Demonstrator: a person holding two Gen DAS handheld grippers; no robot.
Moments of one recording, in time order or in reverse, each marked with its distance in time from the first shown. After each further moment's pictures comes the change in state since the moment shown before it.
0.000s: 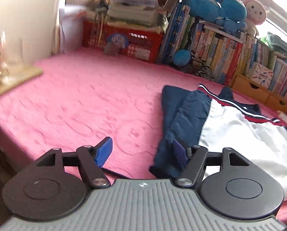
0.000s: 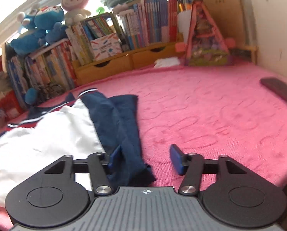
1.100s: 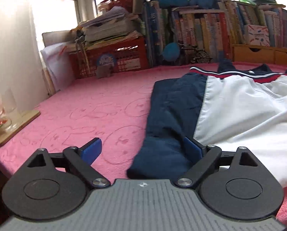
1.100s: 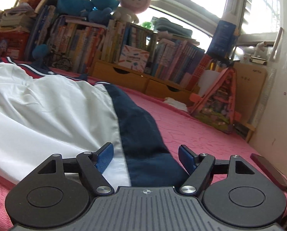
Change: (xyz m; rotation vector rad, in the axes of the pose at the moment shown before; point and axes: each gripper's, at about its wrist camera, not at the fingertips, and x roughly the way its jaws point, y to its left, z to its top) left arm 0.036 -0.025 -0.022 0.187 -0.010 0.047; right arm 0.019 0.083 -0.046 -0.392 -0.164 -0.123
